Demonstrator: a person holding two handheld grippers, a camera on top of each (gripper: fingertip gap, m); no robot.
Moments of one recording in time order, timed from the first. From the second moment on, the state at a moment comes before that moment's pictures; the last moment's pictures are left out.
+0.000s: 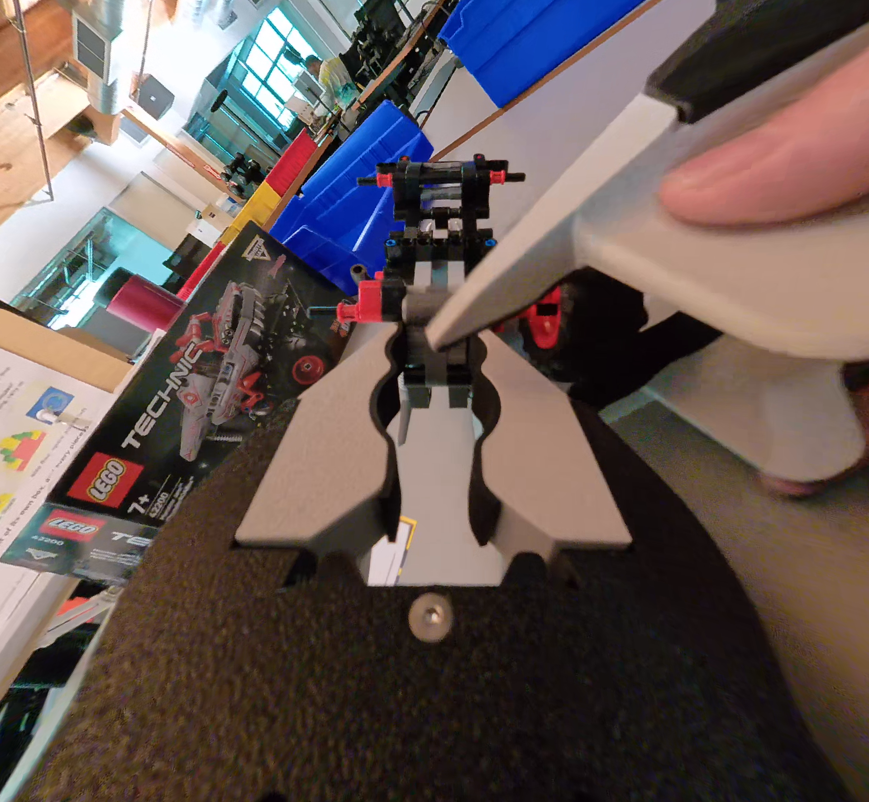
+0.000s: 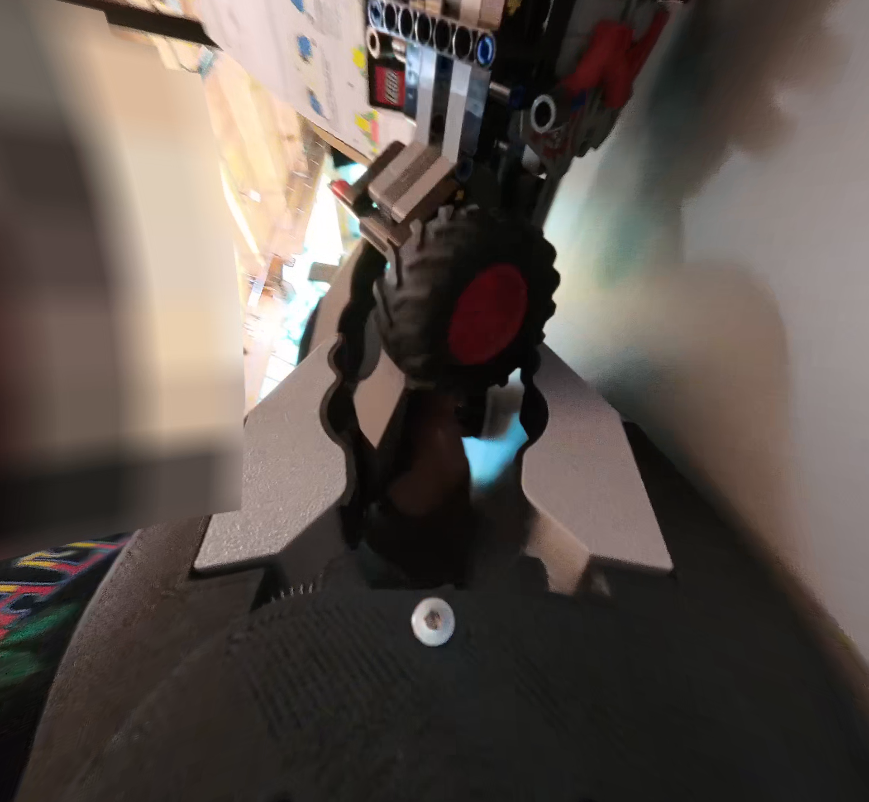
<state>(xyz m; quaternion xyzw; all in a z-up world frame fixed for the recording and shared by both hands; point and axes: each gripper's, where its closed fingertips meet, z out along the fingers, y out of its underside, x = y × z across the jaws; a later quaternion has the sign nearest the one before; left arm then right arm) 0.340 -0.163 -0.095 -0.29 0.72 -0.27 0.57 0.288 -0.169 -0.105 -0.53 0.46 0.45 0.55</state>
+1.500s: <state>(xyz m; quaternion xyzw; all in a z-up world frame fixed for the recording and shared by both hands) 0.343 -0.154 -0.104 -0.31 0.71 -0.26 0.58 0.339 -0.278 -0.137 -0.97 -0.02 -0.17 0.20</state>
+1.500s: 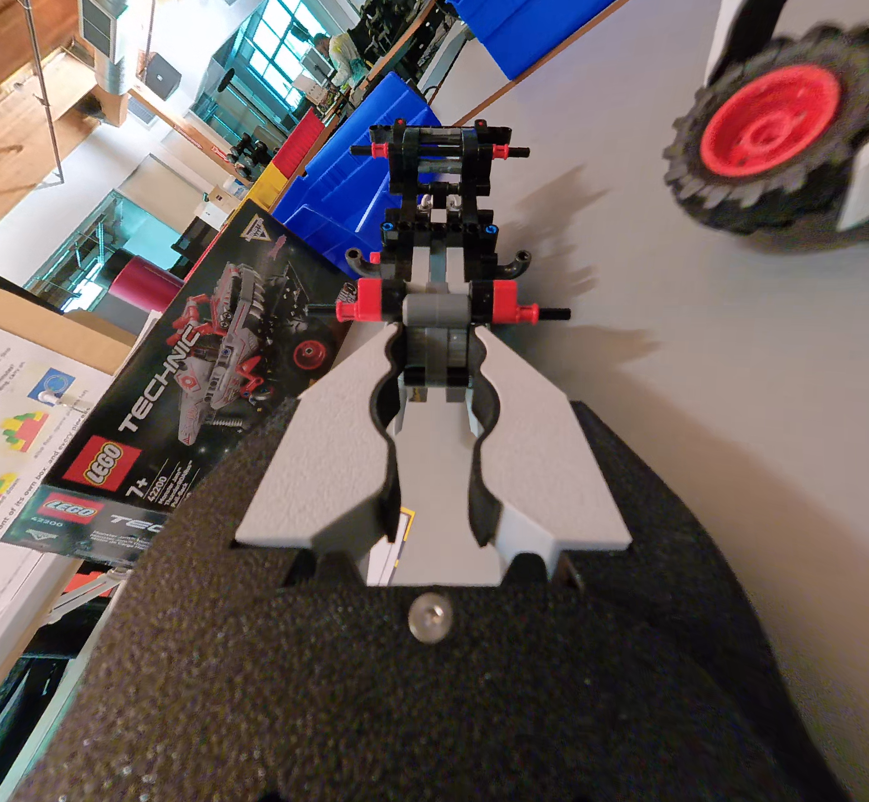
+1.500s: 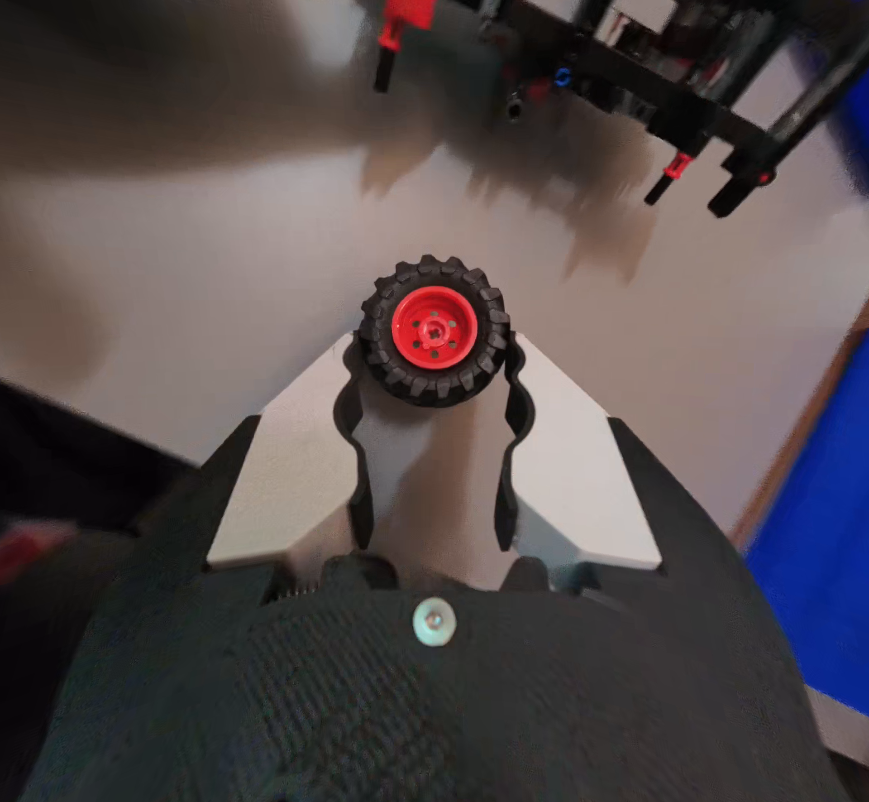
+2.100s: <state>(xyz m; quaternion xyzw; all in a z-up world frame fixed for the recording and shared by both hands) 0.343 -0.153 -0.106 -0.31 0.72 -0.26 0.57 0.312 -0.257 -0.165 -0.98 -0.20 0.00 0.05</state>
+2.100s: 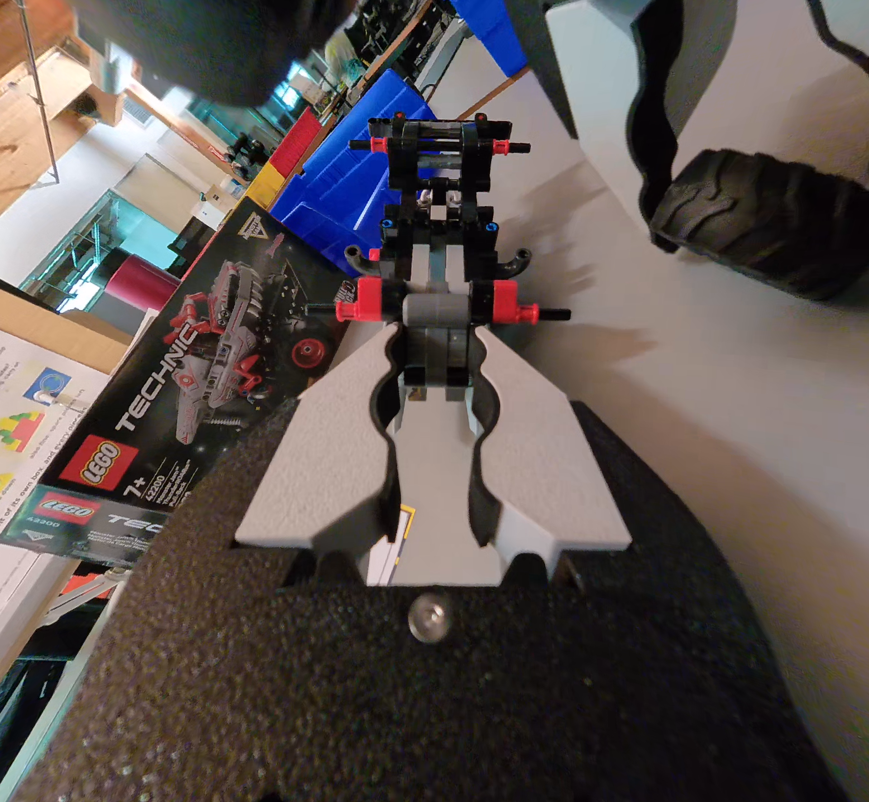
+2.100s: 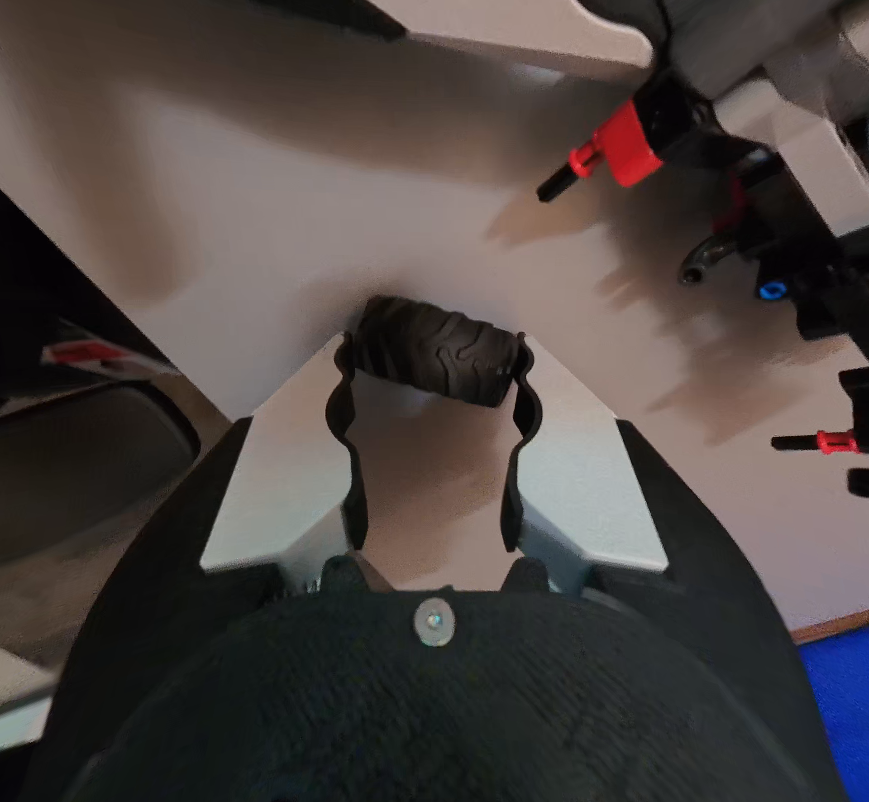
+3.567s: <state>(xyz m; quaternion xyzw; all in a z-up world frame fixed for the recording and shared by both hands) 0.344 -0.157 -0.106 -0.30 0.72 -0.25 0.57 0.332 -0.292 -0.156 -0.95 0.17 -0.07 0.27</state>
